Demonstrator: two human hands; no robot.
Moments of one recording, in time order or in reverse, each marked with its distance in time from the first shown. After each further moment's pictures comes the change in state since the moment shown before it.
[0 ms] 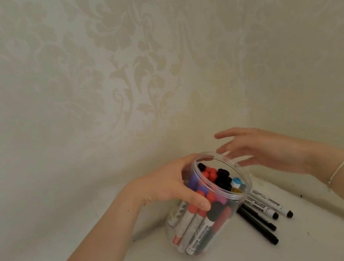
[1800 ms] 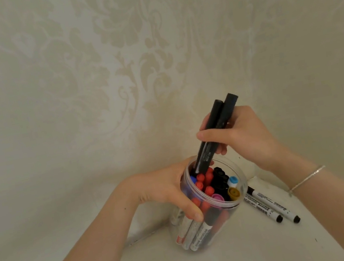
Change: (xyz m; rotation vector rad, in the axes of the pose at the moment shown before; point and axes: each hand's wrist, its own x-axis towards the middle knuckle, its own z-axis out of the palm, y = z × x) left_hand -0.009 0.008 -0.006 0.050 -0.103 -0.050; right_hand 0.010 -0.042 0.044 0.077 0.333 -0.421
